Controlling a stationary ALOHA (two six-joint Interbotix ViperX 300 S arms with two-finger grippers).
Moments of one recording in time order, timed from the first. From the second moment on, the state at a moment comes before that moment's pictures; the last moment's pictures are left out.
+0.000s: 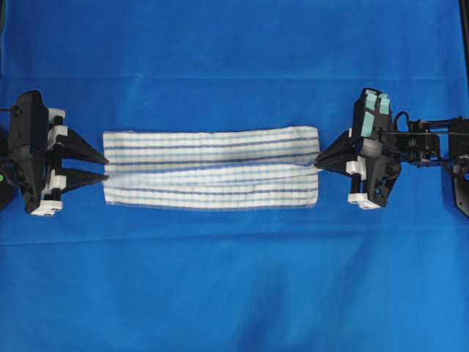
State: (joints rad) left arm 0.00 -0.57 1.35 -0.03 -0.18 -0.11; right arm -0.06 -0.27 1.08 0.01 -0.12 0.16
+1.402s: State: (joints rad) left arm 0.23 -0.48 1.32 -0.03 -0.21 -0.09; right arm -0.30 -0.15 0.98 -0.06 -0.10 0.15
